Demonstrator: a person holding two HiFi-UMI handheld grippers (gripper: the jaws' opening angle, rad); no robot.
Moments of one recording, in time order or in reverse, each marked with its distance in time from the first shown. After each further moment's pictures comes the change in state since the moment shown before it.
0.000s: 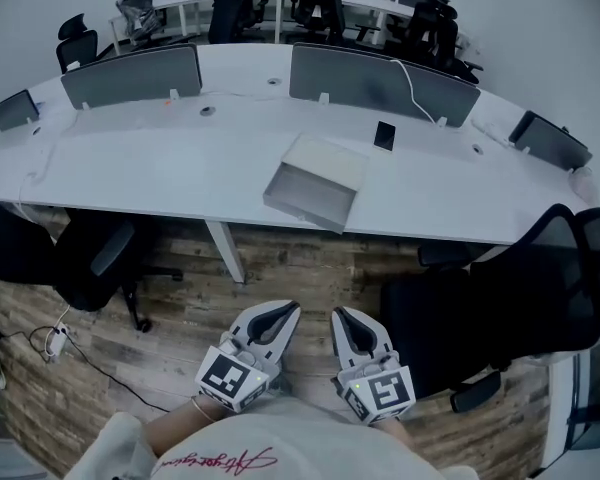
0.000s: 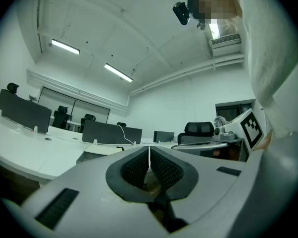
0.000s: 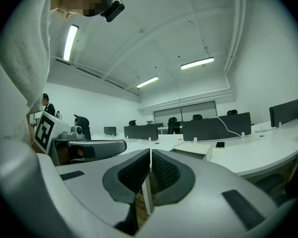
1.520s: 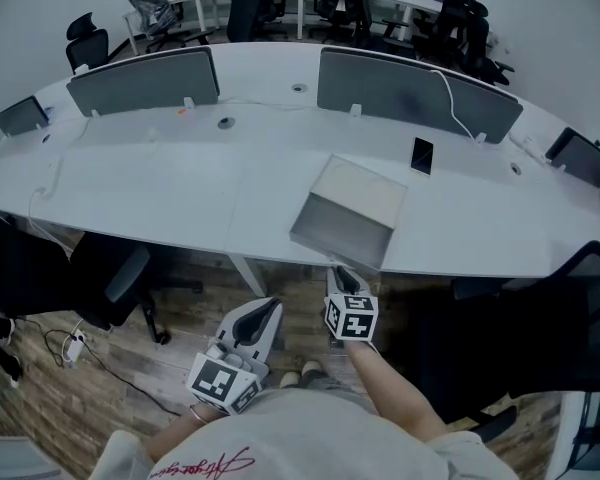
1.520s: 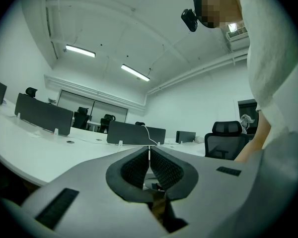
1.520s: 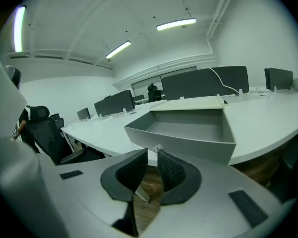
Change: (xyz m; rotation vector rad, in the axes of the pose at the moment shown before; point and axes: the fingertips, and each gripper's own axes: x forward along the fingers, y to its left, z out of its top) left arm 0.023 0.146 0.017 -0.030 0.011 0.205; right arm 0.249 -0.116 -0.137 0.213 0.343 -0.204
